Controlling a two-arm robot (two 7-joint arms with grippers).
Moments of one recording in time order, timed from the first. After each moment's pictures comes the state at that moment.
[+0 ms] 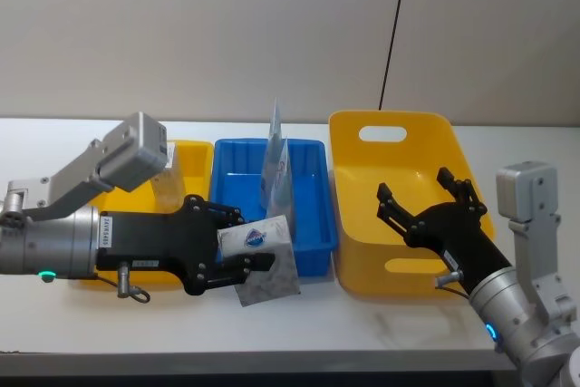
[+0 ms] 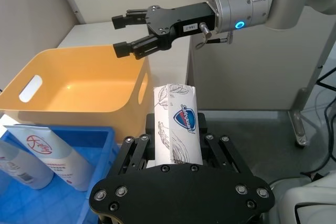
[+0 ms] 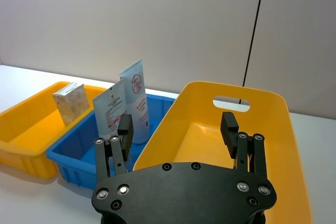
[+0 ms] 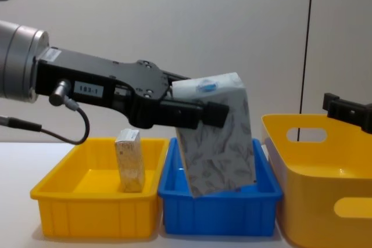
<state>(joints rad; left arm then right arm) -0.56 0.59 0.57 -1.61 -0.44 0.16 -1.03 -0.01 0.34 -0.23 -1.77 0.29 0.03 0.07</state>
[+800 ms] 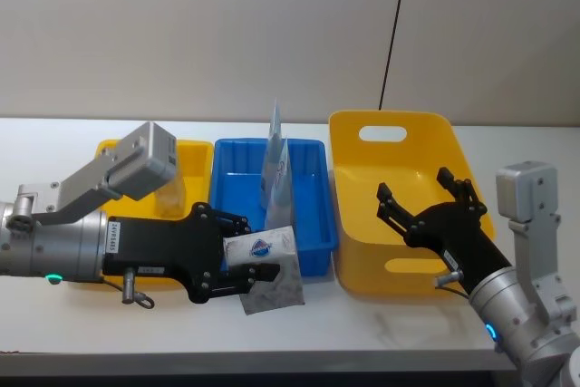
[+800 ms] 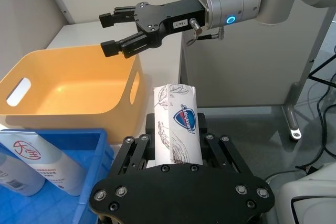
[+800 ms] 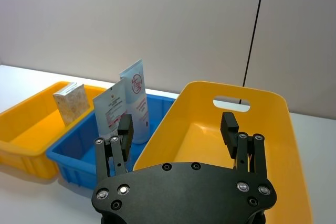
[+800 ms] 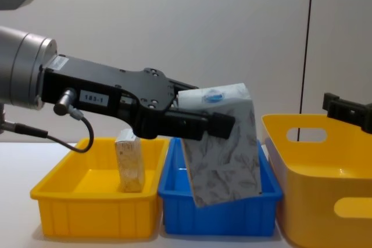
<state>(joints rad) -0.58 0.59 0.60 -1.58 -0.44 0.13 -1.06 -0.01 0.34 -0.23 -1.77 0.29 0.03 0.07</state>
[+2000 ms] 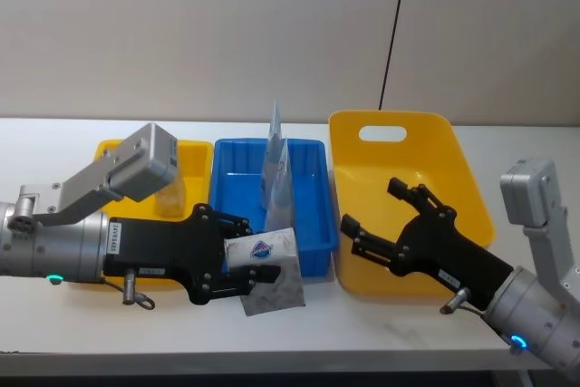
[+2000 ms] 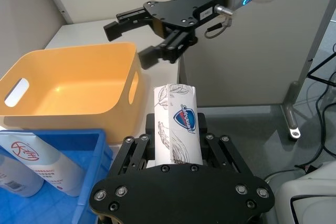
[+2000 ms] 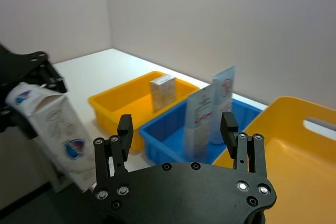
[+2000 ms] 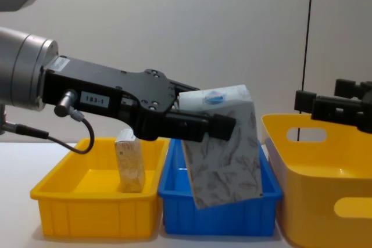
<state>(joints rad) -0.59 0.59 0.61 -1.58 -0.44 0.13 -1.06 0.01 0.50 -0.23 -1.80 0.46 0.05 0.44</state>
